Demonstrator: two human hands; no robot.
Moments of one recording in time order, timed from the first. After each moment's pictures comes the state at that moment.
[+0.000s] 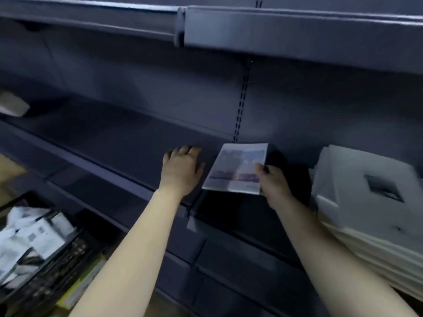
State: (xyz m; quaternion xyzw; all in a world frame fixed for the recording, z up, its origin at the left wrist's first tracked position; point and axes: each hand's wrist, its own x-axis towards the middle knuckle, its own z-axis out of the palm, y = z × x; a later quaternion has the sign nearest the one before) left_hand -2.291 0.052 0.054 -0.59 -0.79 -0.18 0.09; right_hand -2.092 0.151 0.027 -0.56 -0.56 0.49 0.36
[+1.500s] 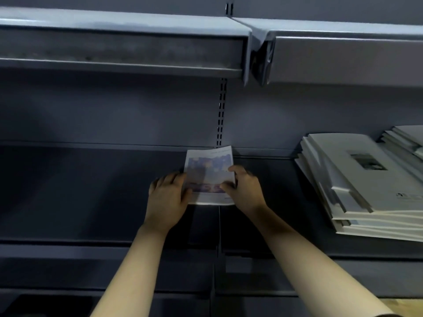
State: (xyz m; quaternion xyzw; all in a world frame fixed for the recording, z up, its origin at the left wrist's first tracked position) left_hand -2.387 0.107 0.021 -0.72 -0.65 -0.24 0.01; right_hand -2.186 0.143 0.021 -0.63 -0.69 0.17 0.30
